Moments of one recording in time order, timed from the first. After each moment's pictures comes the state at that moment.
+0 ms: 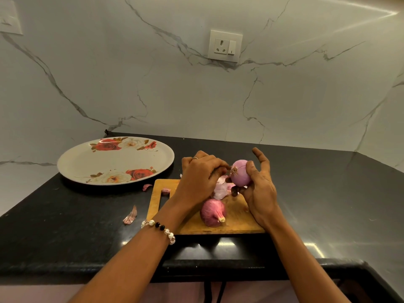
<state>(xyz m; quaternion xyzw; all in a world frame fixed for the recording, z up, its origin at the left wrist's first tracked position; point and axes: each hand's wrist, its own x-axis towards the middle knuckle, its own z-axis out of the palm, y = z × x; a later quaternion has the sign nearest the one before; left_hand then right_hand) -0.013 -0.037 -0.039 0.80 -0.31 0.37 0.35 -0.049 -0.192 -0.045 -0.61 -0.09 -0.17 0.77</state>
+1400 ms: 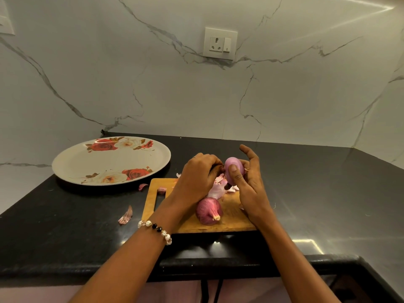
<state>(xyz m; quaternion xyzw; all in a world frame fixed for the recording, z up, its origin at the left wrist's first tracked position) -0.026 -0.040 -0.031 0.82 -0.30 0.32 0.37 -0.056 -0.186 -0.048 -0.74 -0.18 -0.26 0.60</state>
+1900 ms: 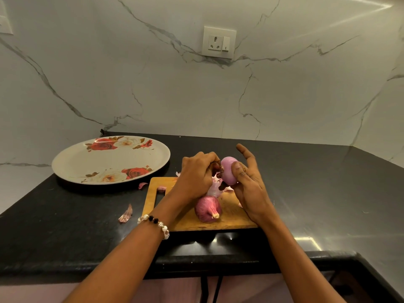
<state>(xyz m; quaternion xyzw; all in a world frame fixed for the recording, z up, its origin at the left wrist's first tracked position) -0.025 -0.037 -0.029 0.84 -0.30 0.27 0.37 -0.054 -0.188 -0.048 -0.68 -0.16 -0.16 0.70</state>
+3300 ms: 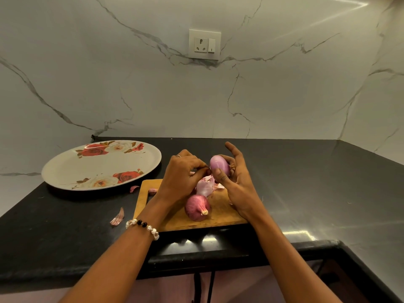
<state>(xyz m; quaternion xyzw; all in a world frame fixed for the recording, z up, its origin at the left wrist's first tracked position) -0.023 -0.028 -0.031 0.81 -0.33 0.34 0.35 -0.061 -0.191 -0.047 -0.74 -0.18 -0.22 0.61</state>
